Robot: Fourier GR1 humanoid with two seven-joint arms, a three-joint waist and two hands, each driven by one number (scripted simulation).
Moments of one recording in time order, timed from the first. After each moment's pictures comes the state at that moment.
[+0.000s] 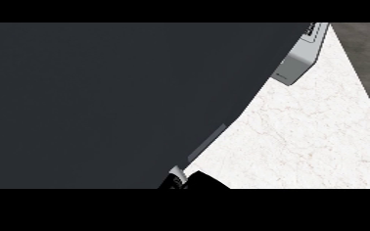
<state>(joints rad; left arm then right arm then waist) 0.40 0.80 -0.30 -2.16 0.91 0.02 -0.53 -0.84 -0.01 0.54 -2.23 -0.15 -0.22 0.97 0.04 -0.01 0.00</state>
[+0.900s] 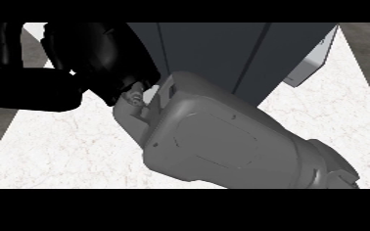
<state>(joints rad) 0.49 0.93 0.01 -2.04 1.13 -0.34 -0.50 -1.29 0.00 0.51 -1.35 -0.21 -0.44 0.56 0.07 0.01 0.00</state>
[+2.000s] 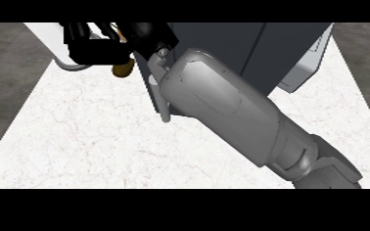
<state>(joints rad) 0.47 0.93 0.11 -2.06 1.19 -0.31 -0.43 -1.29 -0.01 0.48 -1.01 -0.20 -0.29 0.12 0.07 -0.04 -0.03</state>
